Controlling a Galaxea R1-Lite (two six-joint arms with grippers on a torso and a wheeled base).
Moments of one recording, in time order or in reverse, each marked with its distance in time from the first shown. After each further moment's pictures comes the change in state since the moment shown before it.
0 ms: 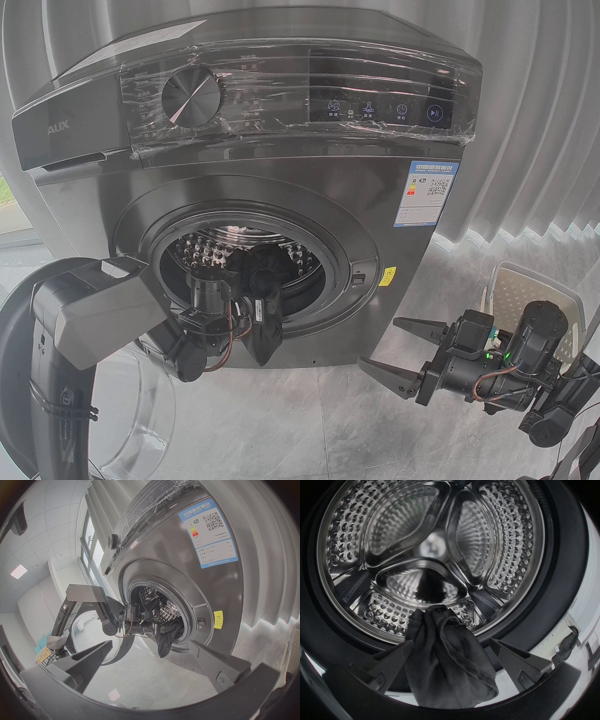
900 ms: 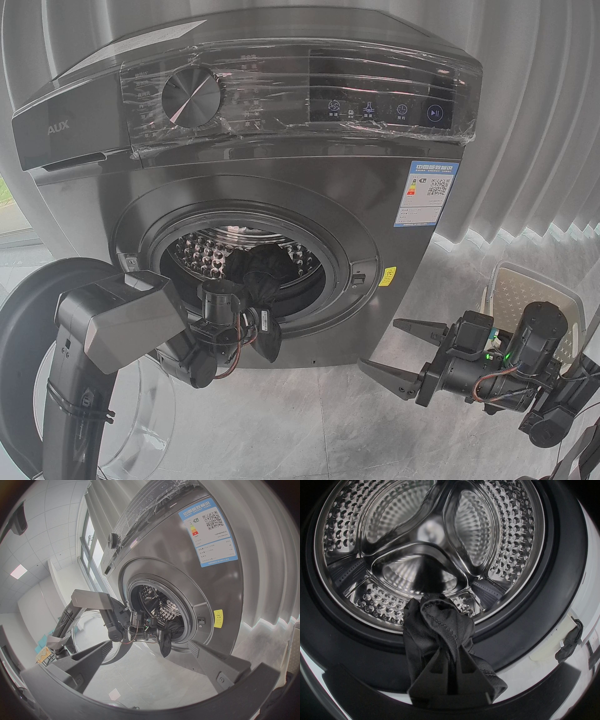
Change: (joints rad) left arm -0.005 0.114 -0.062 -0.034 -0.003 -0.002; right arm 0.001 0.001 0.004 0.000 0.001 0.000
